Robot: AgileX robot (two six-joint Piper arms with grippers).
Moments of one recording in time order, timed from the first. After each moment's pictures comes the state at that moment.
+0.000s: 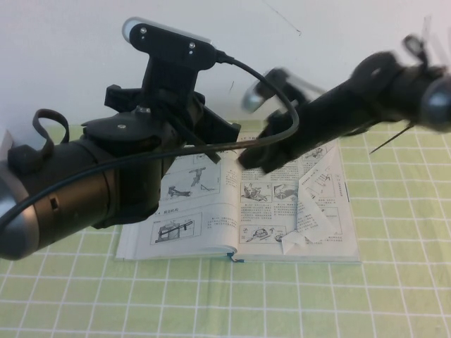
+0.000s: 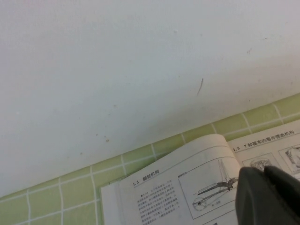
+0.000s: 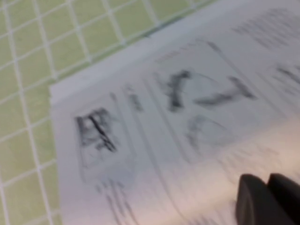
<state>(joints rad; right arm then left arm) 0.39 2.18 -1.69 0.93 0.85 -1.18 -0.70 1.53 -1.11 -1.75 -0.48 1.69</state>
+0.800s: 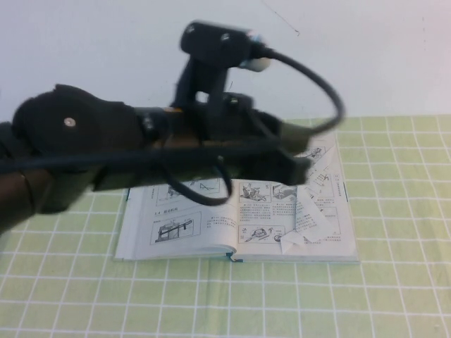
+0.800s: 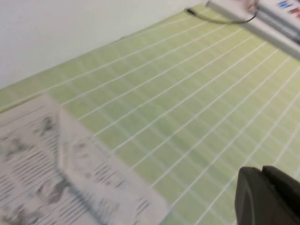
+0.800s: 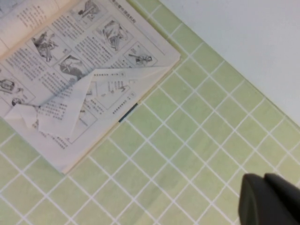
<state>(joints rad) 0.05 1.53 -1.69 0.23 1.23 -0.73 -0.66 1.37 -1.11 -1.11 0.40 0.86</state>
